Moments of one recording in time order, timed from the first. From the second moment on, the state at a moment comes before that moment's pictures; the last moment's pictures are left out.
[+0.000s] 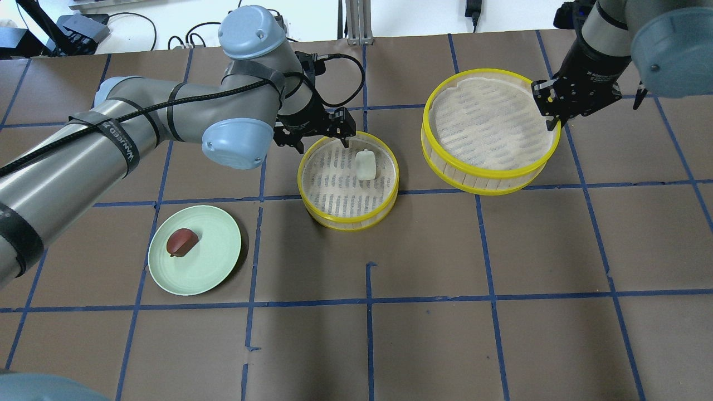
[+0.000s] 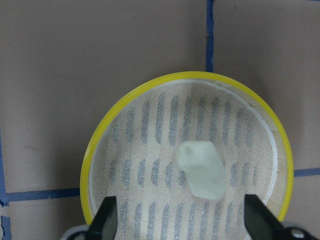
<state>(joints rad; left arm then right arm) -1.76 -1.94 -1.65 -1.02 1.43 -0.19 1.43 -1.42 1.61 -1.74 -1.56 -0.04</state>
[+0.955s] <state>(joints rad) -1.26 -1.74 -2.02 -1.09 1.50 0.50 1.81 -1.21 1.61 -2.00 -1.57 0.51</state>
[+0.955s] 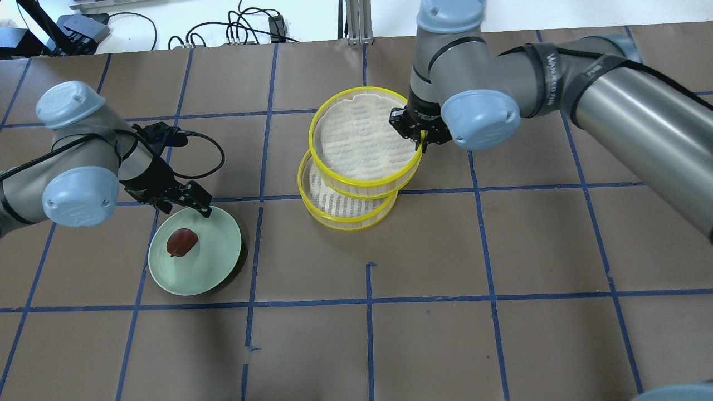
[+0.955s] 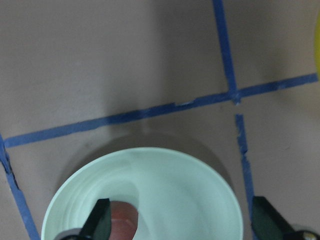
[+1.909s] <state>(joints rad) -1.23 -1.79 -2.07 -1.10 1.57 0.52 1.85 -1.17 1.61 -2.02 -1.57 0.56</state>
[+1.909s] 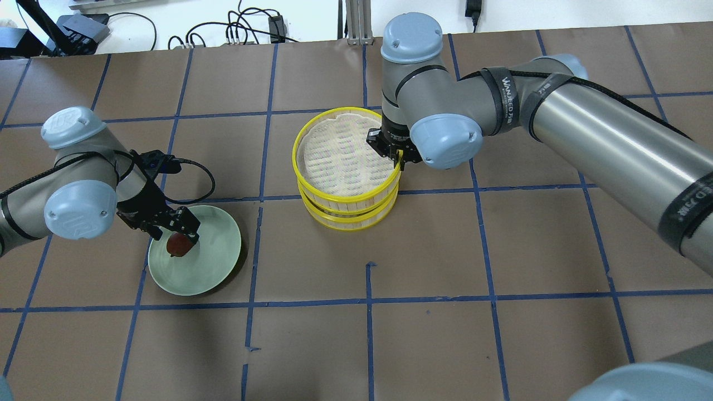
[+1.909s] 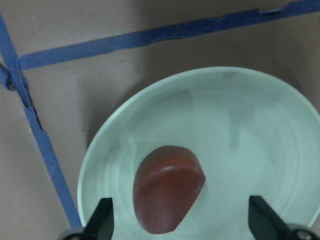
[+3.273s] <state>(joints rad) -1.33 -1.61 -1.68 -1.42 1.58 0.43 1.86 -1.17 1.62 -2.01 -1.57 0.57</state>
